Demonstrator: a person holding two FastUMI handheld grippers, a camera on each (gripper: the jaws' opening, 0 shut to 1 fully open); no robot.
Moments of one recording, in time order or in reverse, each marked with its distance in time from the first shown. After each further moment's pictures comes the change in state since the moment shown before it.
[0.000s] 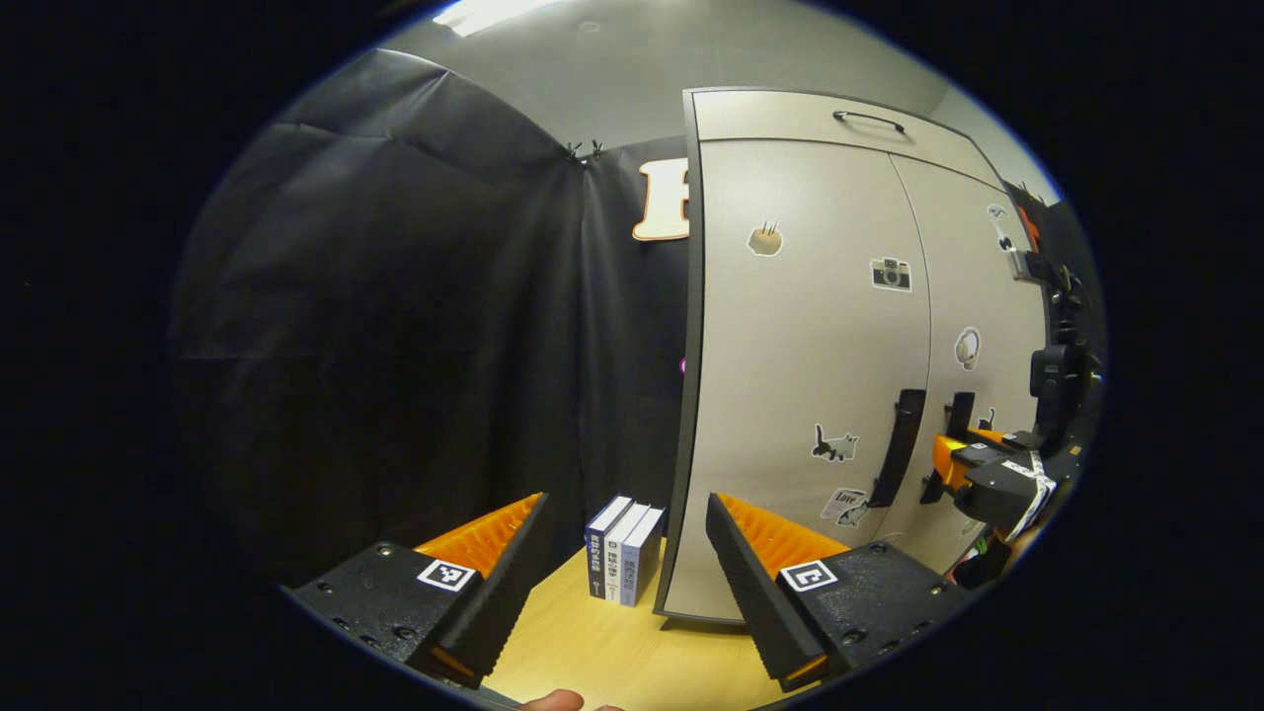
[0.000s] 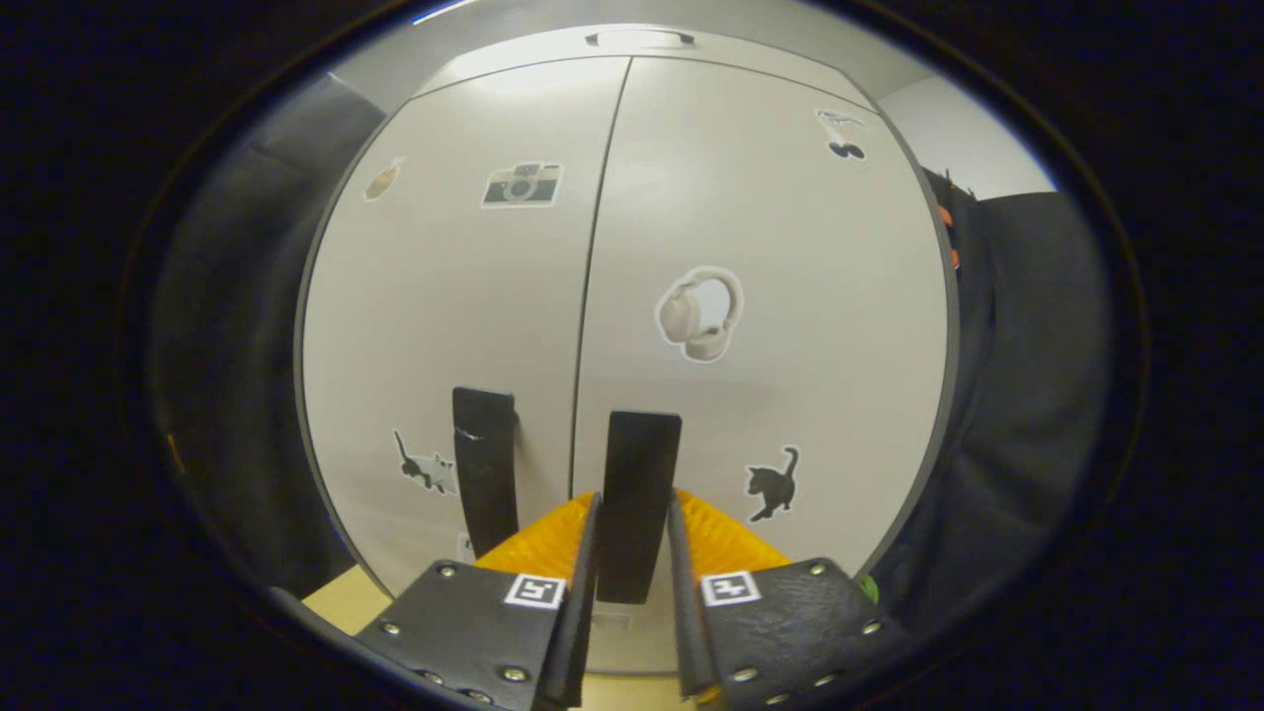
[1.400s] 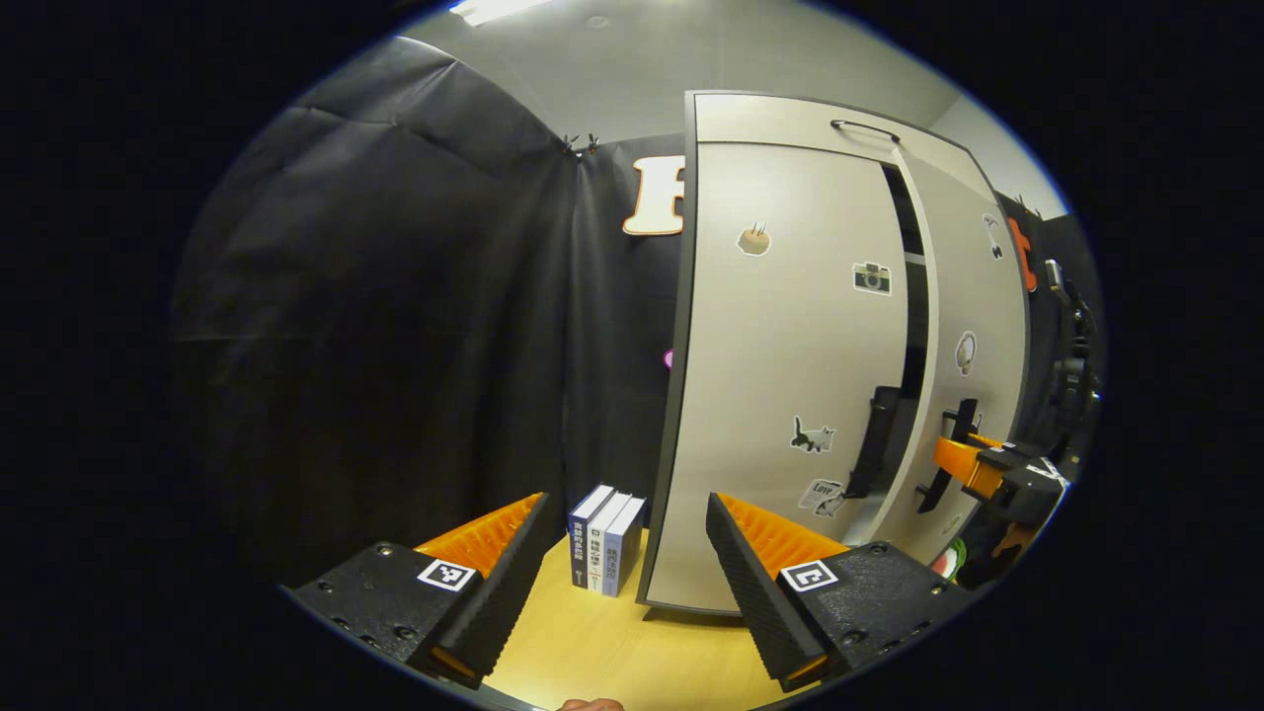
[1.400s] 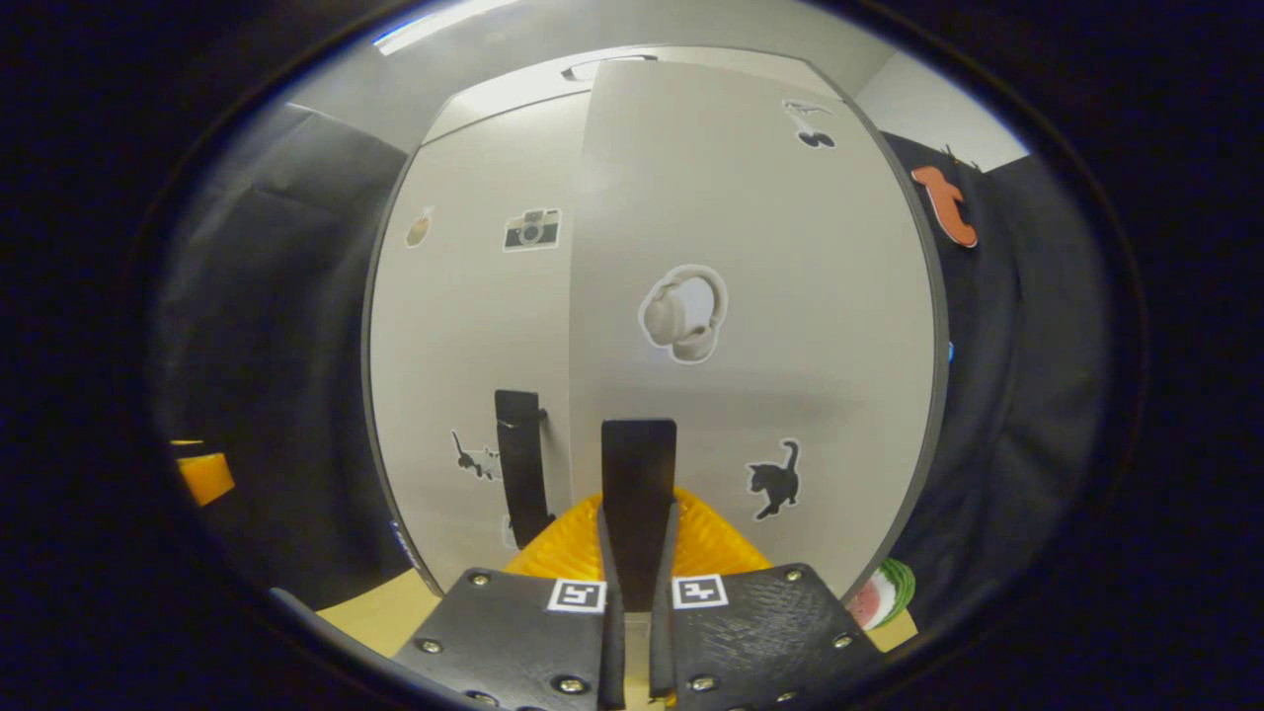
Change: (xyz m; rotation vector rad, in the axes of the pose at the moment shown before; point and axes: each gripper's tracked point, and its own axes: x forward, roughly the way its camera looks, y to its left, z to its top) left arm -0.020 -0.014 -0.007 -0.038 0.020 -0.082; right arm -0.033 -0.008 -0.002 0.065 -0.017 0.205
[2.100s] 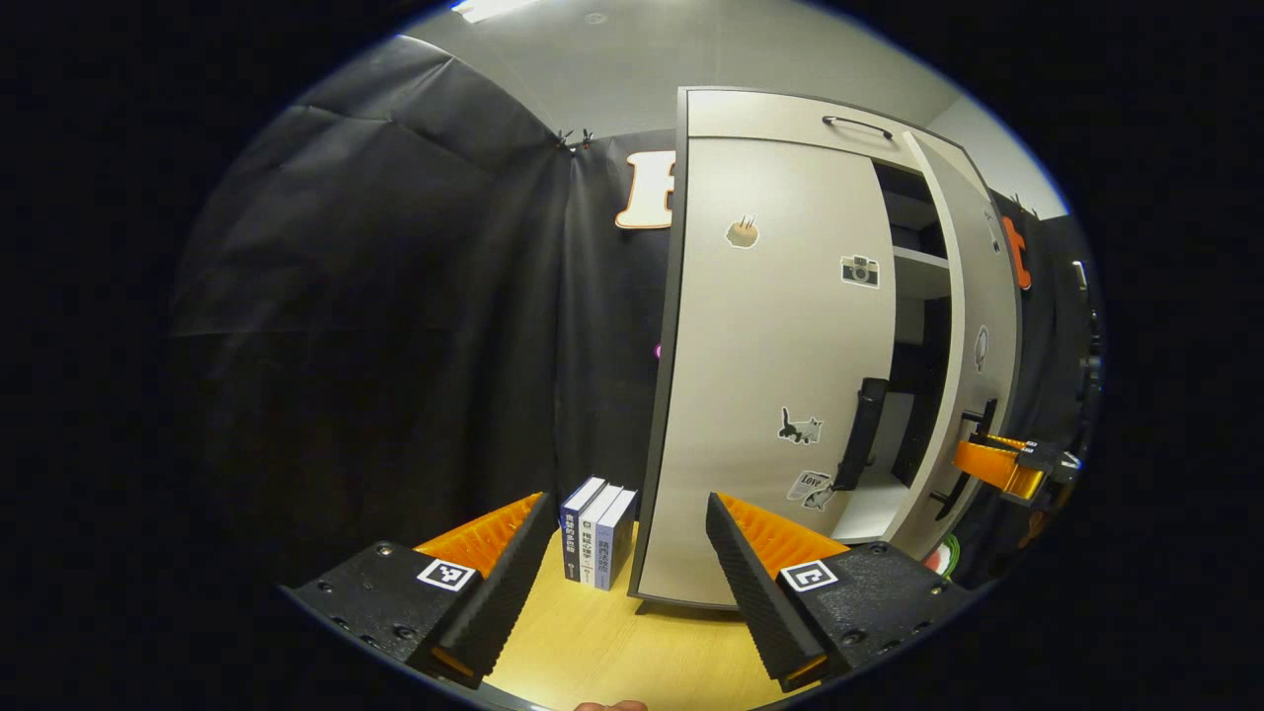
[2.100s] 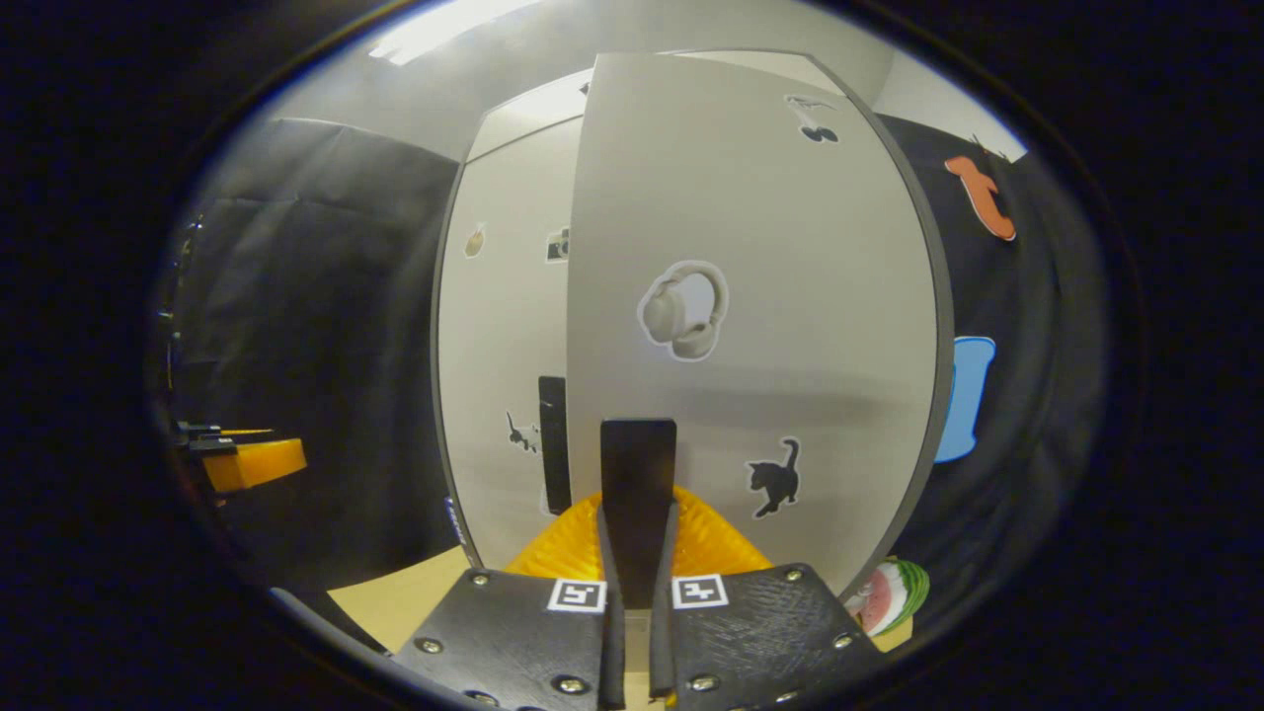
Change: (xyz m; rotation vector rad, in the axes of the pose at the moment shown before) left arm -0.004 -0.007 -0.008 0.000 0.018 -0.017; right arm -0.045 -0.011 -0.003 0.008 0.039 0.188
